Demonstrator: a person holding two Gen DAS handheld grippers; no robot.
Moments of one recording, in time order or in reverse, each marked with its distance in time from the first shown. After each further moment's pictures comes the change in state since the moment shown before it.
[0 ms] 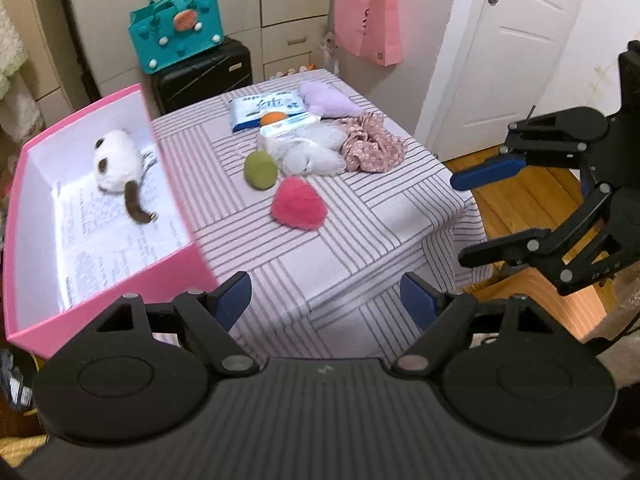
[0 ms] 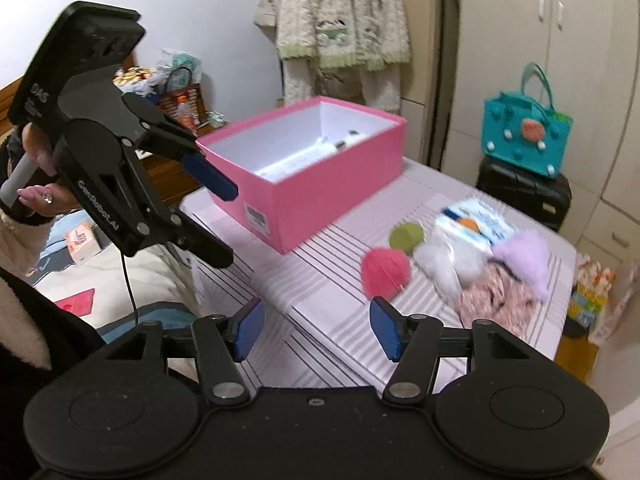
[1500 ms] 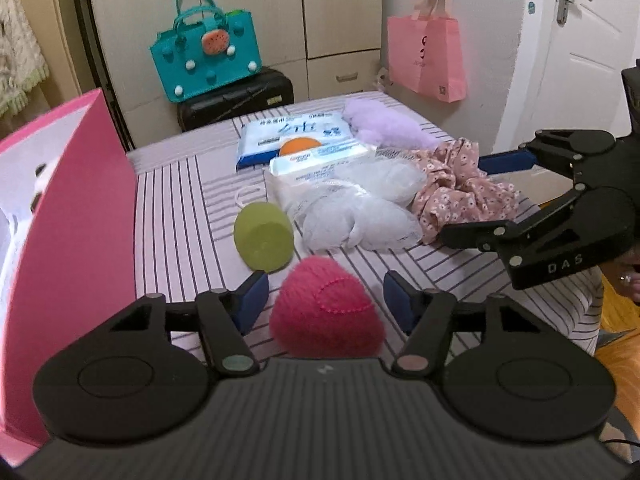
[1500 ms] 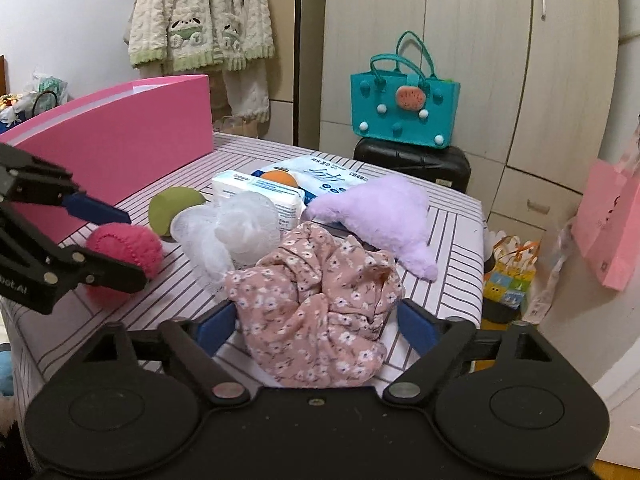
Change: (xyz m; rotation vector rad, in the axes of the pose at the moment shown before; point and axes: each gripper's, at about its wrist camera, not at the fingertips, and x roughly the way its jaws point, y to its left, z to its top) left arm 0.167 0.012 0.032 -0.066 -0.154 0.166; right arm 0.117 -0.155 -0.050 0.120 -0.094 -0.289
